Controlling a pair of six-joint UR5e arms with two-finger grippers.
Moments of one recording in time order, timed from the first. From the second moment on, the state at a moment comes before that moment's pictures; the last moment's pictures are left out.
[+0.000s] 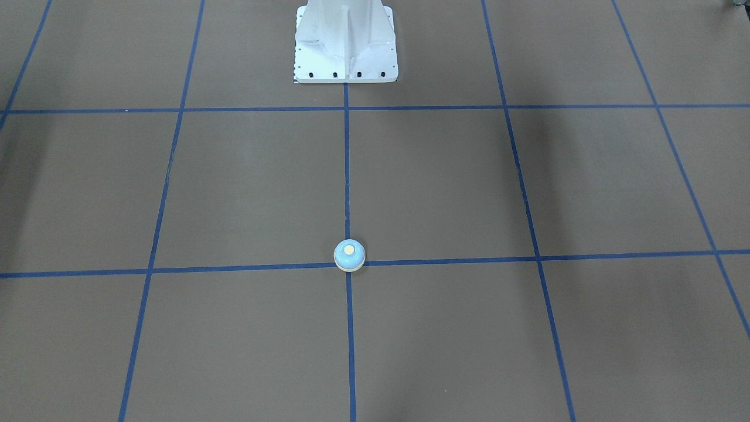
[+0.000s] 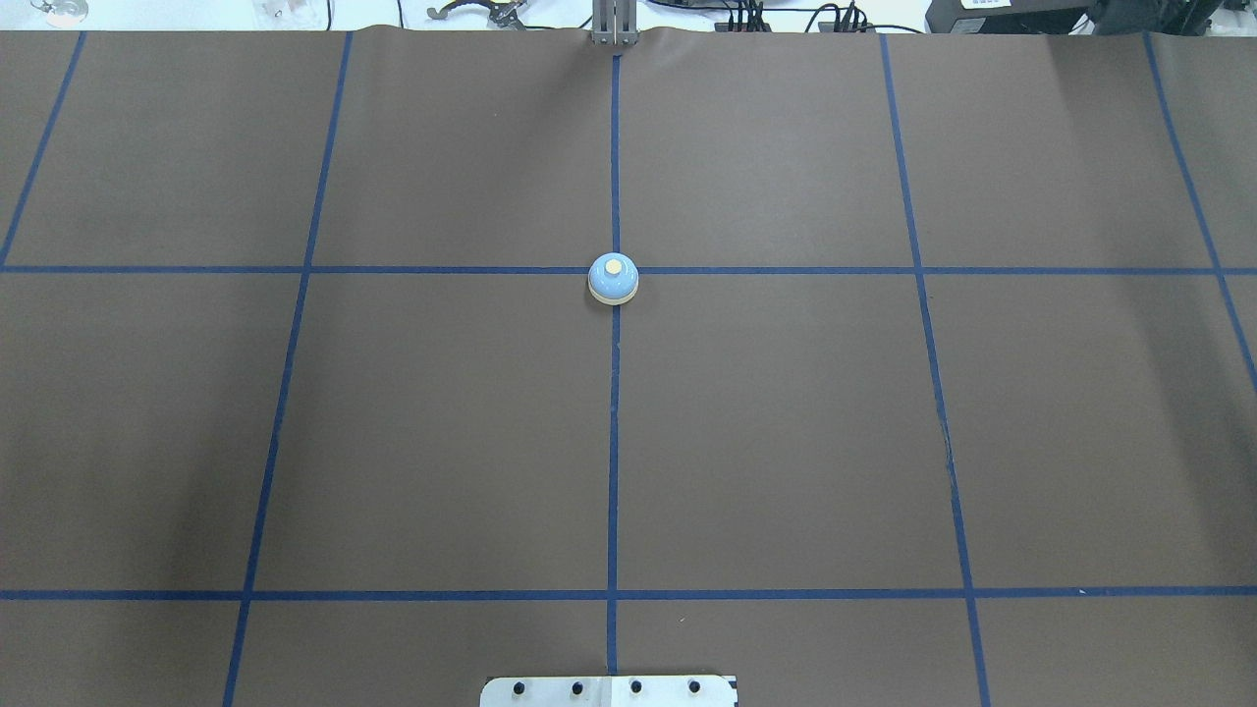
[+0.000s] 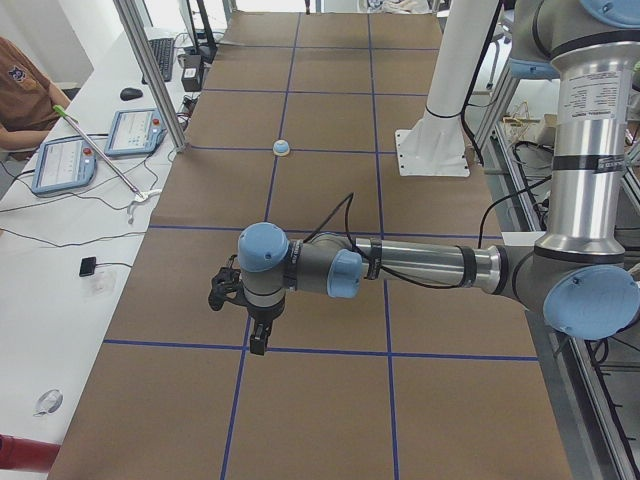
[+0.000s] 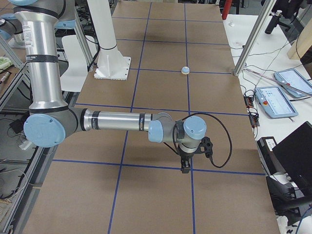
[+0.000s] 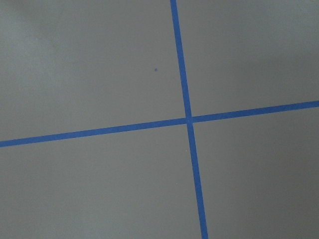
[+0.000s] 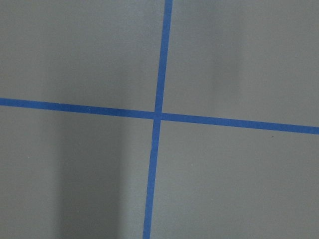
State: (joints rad) left arm -1.58 -1.55 -1.65 -1.66 -2.31 0.03; right arm 1.54 -1.50 1.49 -1.56 2.35 -0.05
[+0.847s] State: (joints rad) left arm -1.58 -1.55 -1.65 -1.65 -2.31 0.03; right arm 1.54 -1.51 1.49 -1.56 2.38 -0.05
